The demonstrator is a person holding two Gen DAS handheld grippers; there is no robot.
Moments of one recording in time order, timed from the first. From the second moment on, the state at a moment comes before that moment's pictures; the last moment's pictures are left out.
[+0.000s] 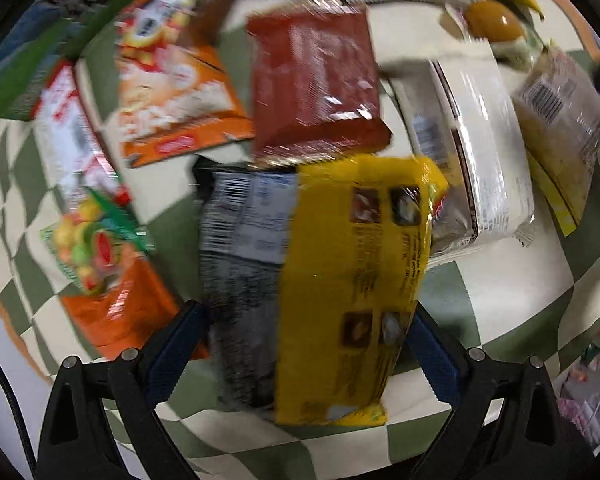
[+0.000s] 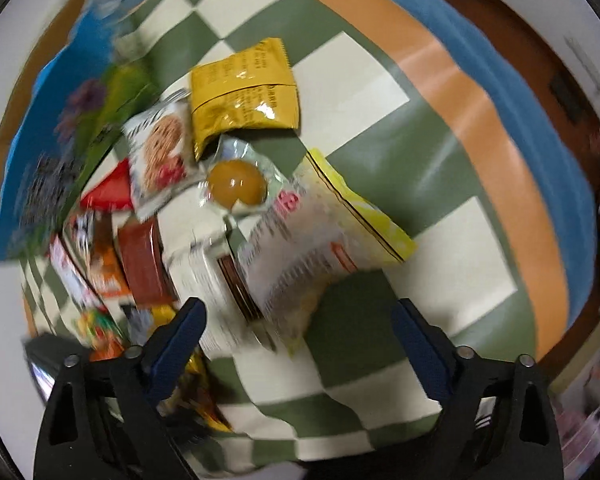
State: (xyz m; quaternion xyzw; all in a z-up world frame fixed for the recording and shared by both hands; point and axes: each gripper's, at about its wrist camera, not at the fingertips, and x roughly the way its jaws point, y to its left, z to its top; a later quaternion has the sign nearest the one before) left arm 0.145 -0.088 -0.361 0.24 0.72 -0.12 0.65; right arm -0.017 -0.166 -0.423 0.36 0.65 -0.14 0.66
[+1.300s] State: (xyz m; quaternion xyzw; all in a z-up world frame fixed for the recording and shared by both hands) left arm 0.160 0.023 -0.376 0.08 0.75 -0.02 0.66; right arm 0.041 -0.124 -0.480 0.11 0.70 -0.13 0.70
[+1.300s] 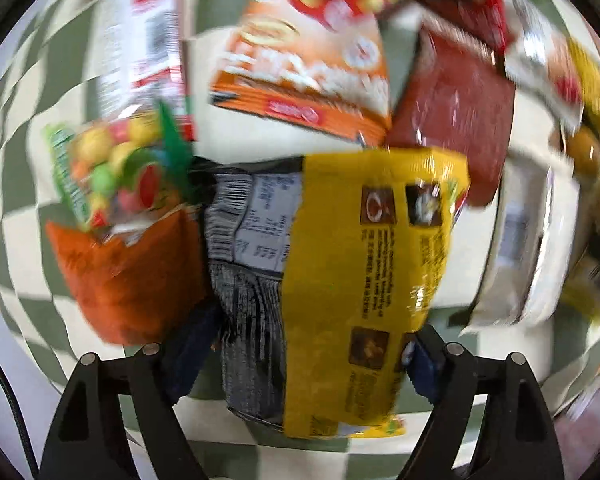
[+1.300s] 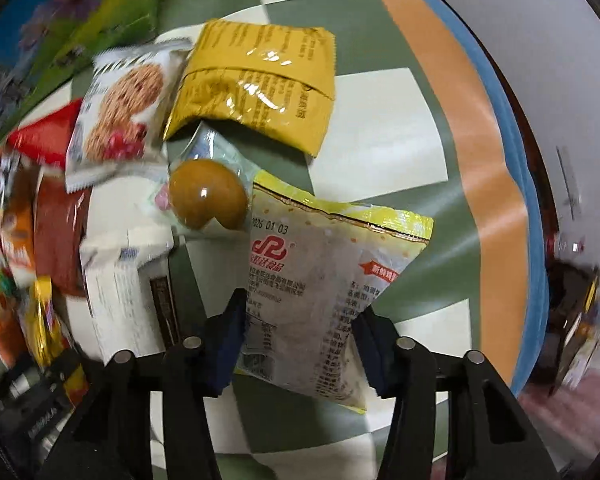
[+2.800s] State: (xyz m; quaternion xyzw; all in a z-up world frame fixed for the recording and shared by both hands) left arm 0.180 0.100 -0.226 -0.05 0.65 -0.09 0.75; right arm -0.003 -0.035 -0.298 0.24 0.57 0.00 0.79
